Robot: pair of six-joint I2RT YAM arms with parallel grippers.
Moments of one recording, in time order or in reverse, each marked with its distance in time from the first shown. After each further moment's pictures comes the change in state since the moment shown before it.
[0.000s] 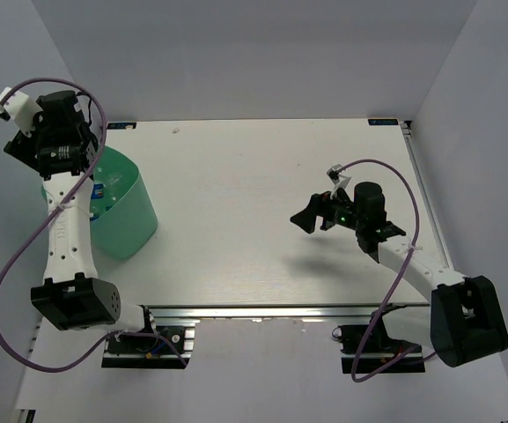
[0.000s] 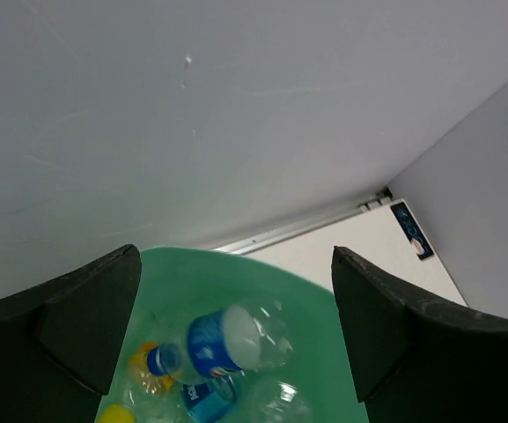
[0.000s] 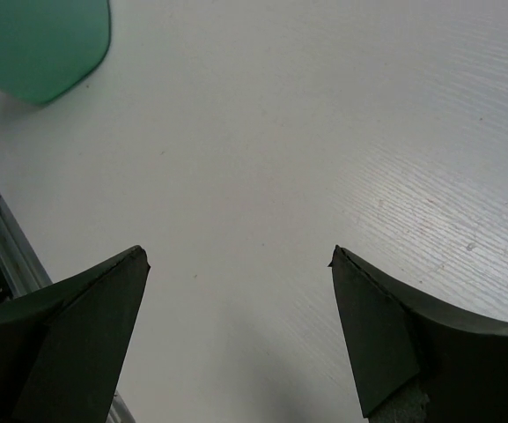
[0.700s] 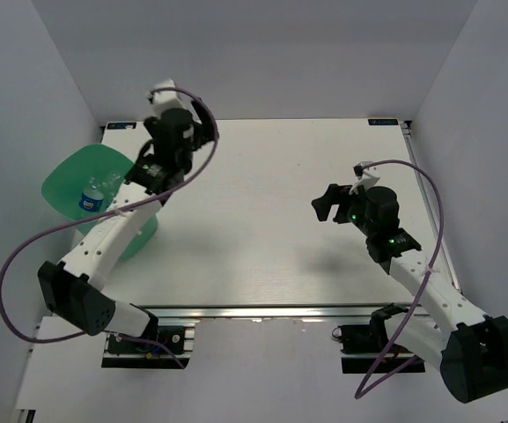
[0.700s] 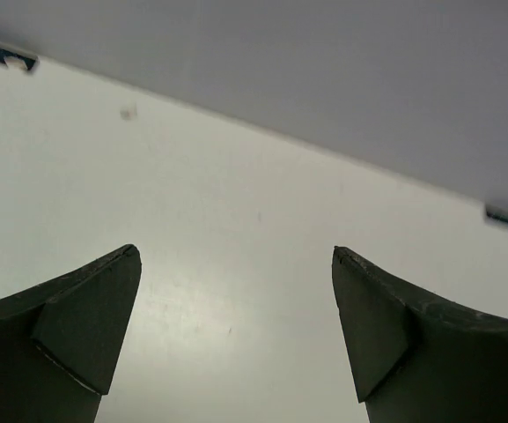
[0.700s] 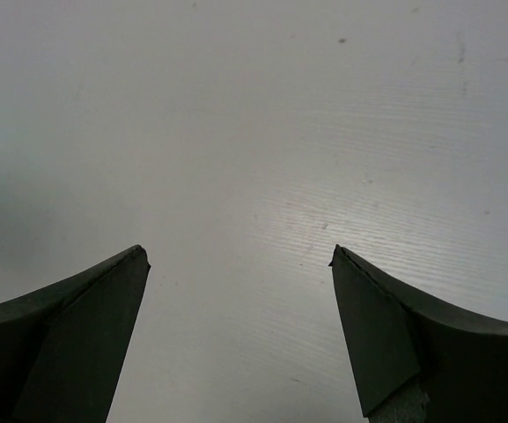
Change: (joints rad) left arm -0.611 -0.023 -0.139 0.324 0.365 0.084; right arm 0.001 -0.185 0.001 -0.140 0.397 0.032
